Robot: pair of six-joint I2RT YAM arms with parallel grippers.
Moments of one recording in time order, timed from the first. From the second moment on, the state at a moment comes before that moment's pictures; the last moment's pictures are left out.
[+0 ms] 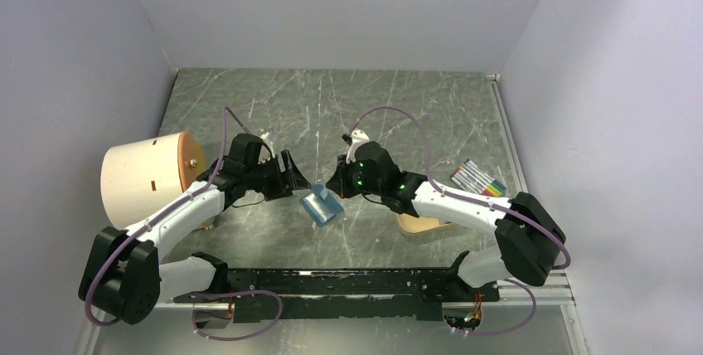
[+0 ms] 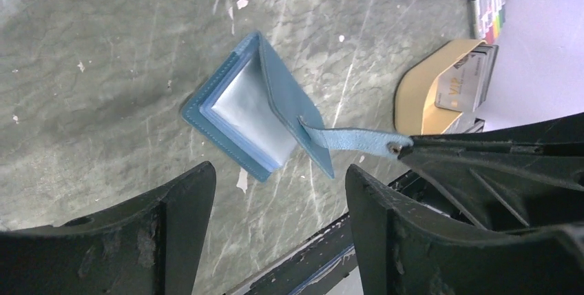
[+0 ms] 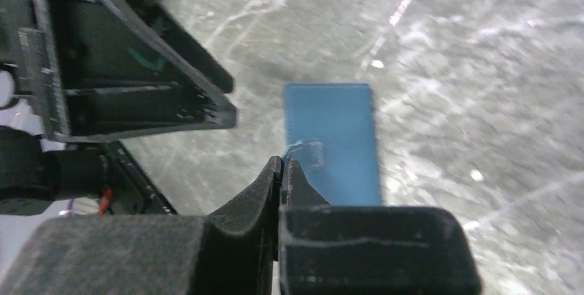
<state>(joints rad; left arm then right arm) -0.41 1.16 0.63 -0.25 0.39 -0.73 0.89 1.40 0.82 0.08 -0.08 0.52</state>
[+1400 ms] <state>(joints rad) -0.48 1.51 0.61 0.20 0.68 -0.80 0.59 1.23 0.57 0.20 -0.43 0.65</state>
